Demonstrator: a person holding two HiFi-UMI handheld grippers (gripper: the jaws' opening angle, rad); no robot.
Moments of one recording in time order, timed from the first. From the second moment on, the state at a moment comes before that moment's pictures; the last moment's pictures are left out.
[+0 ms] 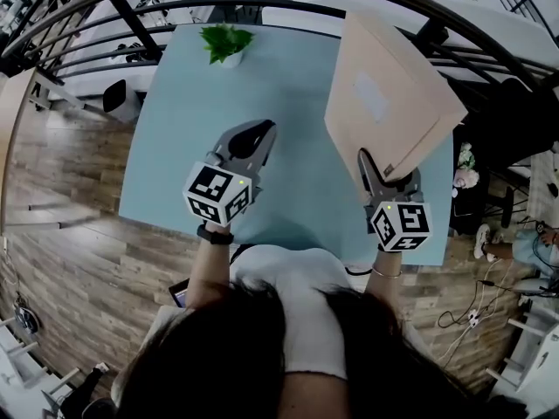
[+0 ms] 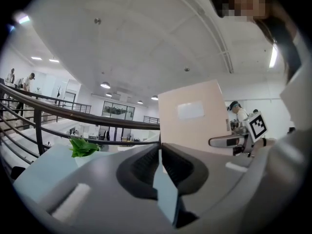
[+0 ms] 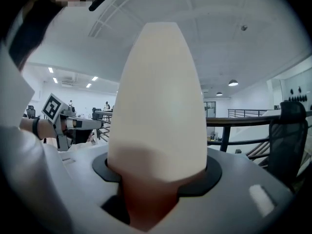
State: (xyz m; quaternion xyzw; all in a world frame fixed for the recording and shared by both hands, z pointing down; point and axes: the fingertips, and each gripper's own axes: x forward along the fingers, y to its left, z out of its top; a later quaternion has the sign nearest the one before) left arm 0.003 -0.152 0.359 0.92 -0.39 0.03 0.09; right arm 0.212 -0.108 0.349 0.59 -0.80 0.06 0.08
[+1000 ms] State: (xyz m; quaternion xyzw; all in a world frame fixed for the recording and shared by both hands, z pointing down) left arm -0.002 -0.164 0.374 0.90 -0.42 0.05 0.06; right arm 0.211 -0.120 0.374 0.58 -0.80 0.07 0.10
